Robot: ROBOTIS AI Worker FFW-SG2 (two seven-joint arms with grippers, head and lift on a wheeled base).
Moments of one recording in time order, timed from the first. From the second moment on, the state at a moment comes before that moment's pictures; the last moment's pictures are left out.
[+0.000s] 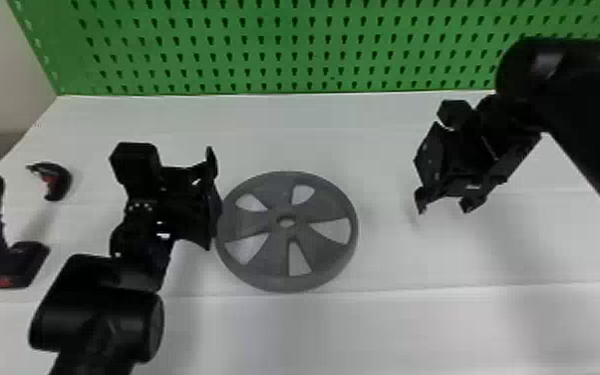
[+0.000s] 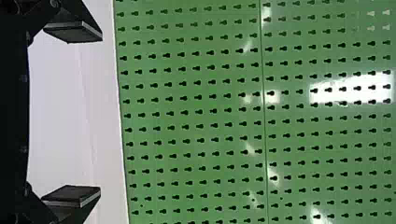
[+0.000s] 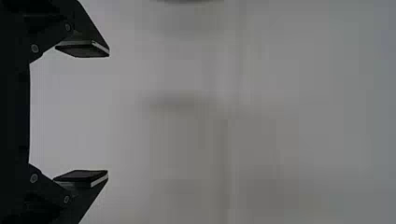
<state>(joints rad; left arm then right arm) -0.05 0.11 -0.09 -1.59 0.05 -0.01 0.08 -1.06 -0.24 0.44 -0.74 -0.61 1.57 -0.04</state>
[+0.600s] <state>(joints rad) -0.05 0.11 -0.10 -1.59 0.05 -0.01 0.09 -1.07 -0.24 0.51 -0.73 -0.65 1.56 -0.04</state>
